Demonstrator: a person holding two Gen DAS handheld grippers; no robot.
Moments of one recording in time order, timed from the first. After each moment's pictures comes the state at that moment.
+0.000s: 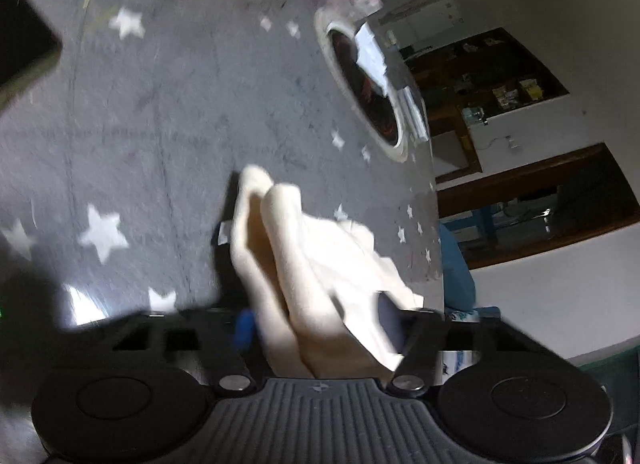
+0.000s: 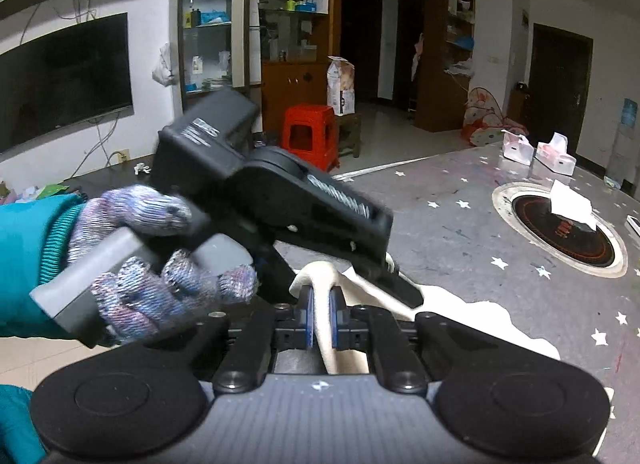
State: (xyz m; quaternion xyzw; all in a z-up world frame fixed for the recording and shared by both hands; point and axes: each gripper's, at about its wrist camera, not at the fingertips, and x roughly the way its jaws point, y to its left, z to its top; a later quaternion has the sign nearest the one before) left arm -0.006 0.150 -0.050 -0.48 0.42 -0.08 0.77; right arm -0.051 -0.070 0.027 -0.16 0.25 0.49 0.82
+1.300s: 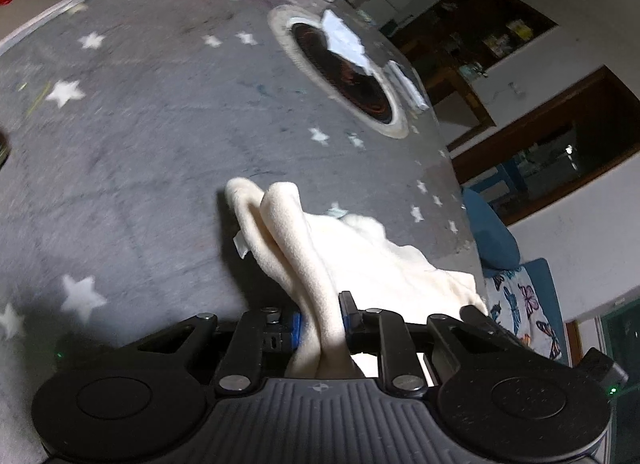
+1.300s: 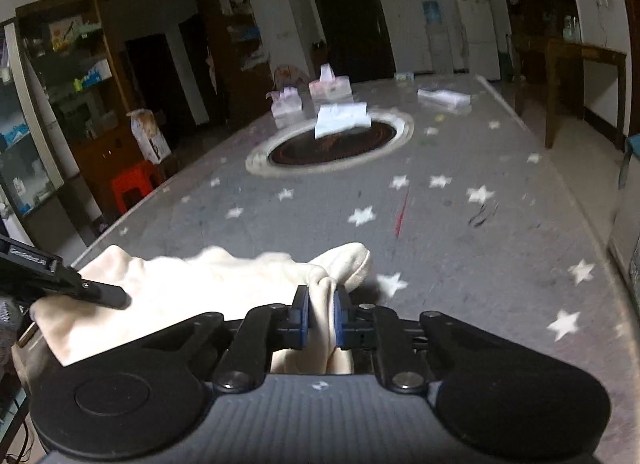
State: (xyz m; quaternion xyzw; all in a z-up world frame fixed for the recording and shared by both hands) left arm 0.015 0.120 -0.019 -0.34 0.43 -0.09 0.83; right arm 0.050 -0.242 -0.008 0.04 0.31 0.25 0.92
